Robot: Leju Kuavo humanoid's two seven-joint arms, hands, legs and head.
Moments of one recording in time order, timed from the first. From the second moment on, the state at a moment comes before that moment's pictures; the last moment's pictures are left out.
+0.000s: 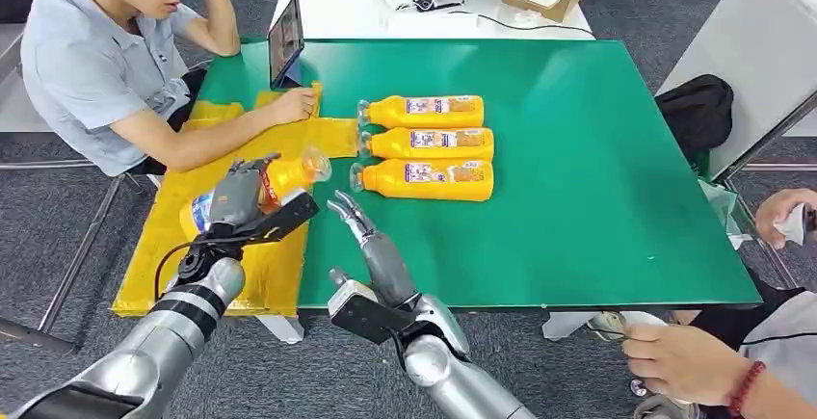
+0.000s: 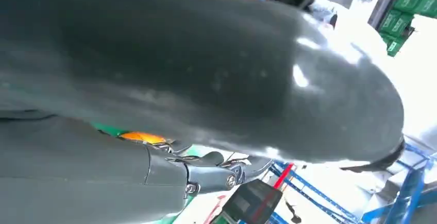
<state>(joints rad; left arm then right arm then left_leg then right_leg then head) -0.64 -0.03 -0.31 -0.60 -1.04 0.52 -0.18 -0.31 0.23 0.54 -1.07 0.38 -0.32 -0.54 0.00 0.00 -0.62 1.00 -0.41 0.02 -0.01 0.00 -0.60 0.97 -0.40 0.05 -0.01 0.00</state>
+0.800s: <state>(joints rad) -0.74 -0.02 -0.39 -0.40 -1.11 0.33 -0.15 -0.28 0.22 0.53 -1.07 0.41 -0.30 -0.53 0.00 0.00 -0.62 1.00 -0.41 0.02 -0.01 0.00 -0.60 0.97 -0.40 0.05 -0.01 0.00</state>
